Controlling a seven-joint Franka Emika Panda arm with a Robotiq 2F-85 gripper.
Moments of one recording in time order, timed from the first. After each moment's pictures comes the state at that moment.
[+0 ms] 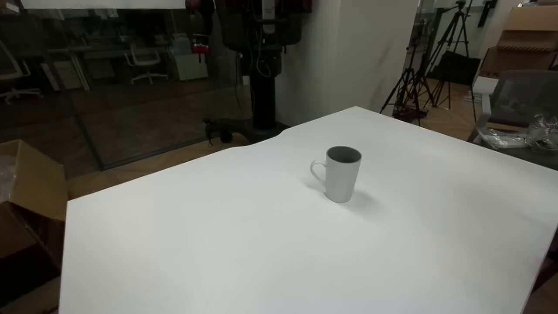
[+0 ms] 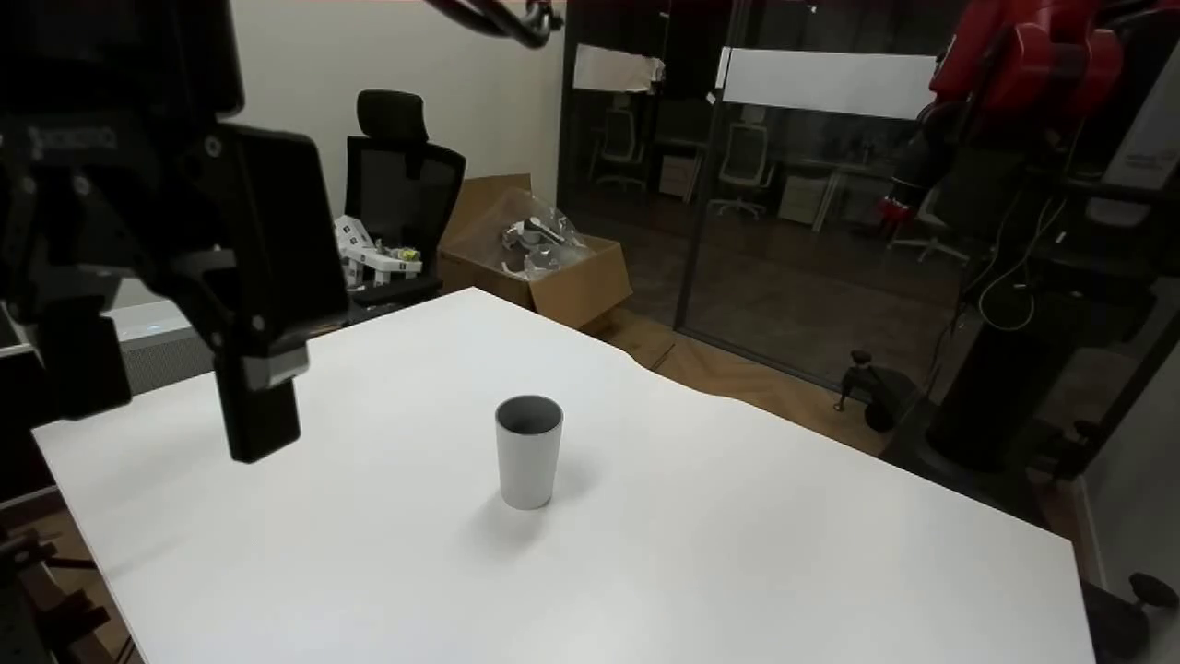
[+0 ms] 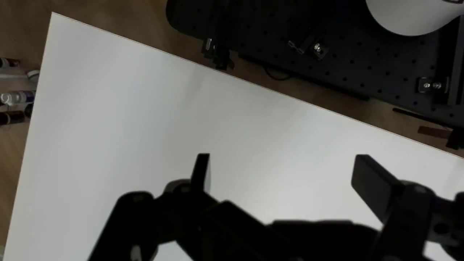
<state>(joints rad) -0.12 -0.84 -0.17 -2.75 -0.34 1.82 -0.43</state>
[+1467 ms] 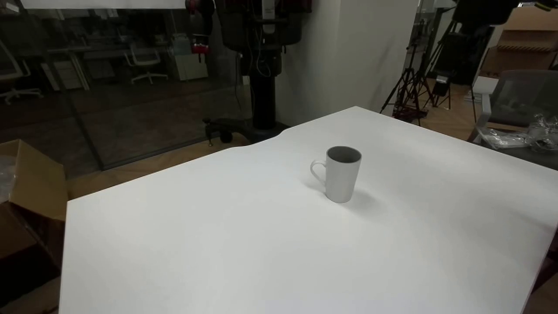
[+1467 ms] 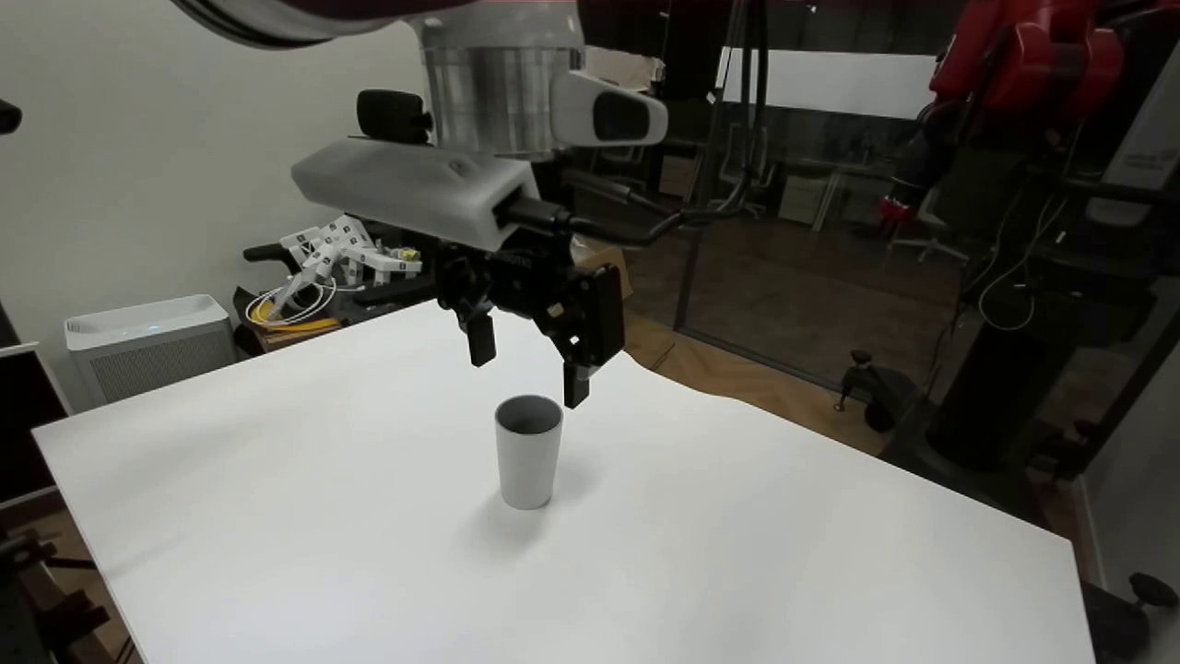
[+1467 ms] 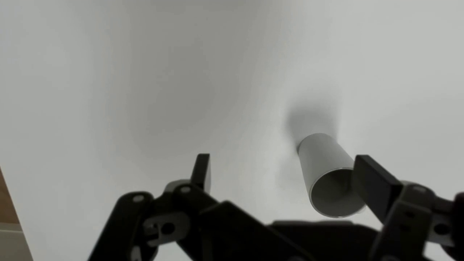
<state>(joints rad) -0.09 -0.21 -0.19 -2.50 -0.09 2.39 -0.24</state>
